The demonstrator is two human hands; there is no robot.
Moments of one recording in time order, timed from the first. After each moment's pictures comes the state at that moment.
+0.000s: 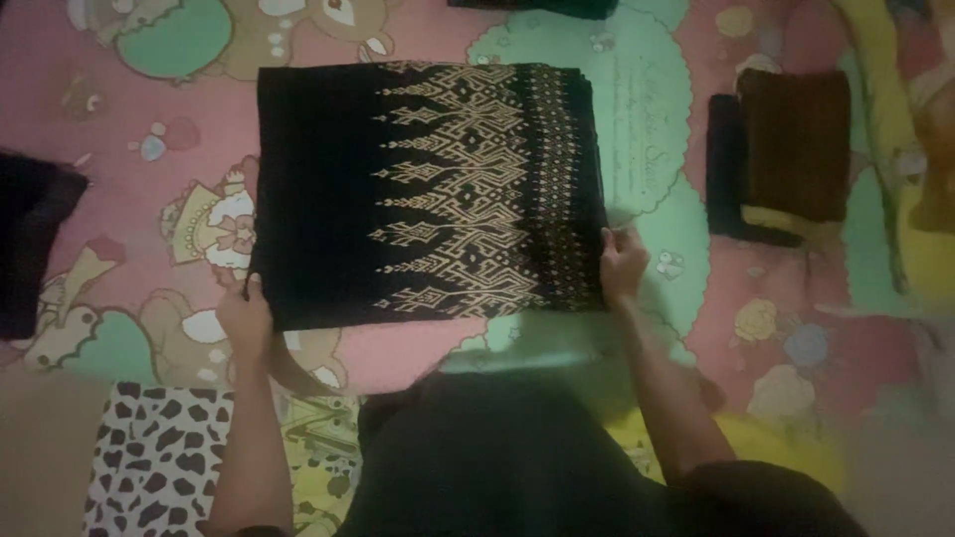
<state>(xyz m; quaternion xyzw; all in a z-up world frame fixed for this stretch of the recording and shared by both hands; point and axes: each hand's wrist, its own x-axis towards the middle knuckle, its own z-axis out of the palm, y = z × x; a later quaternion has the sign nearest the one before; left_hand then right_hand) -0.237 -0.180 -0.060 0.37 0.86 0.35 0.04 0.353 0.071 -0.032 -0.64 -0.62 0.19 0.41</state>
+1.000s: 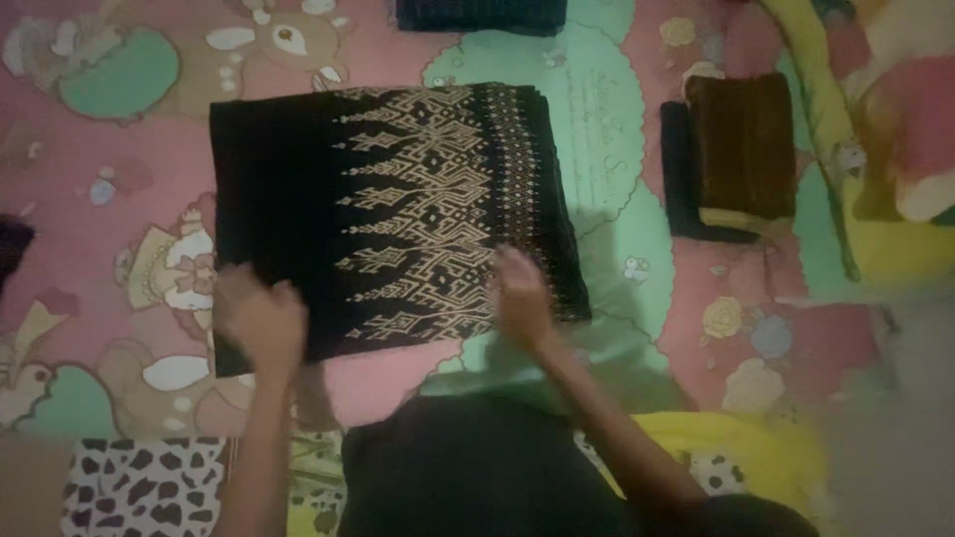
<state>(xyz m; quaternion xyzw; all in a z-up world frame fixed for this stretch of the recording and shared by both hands) -0.104 -0.112 0.073 0.46 0.86 0.22 -0.08 0.255 -0.002 0.023 -0.45 -0.83 0.11 0.30</state>
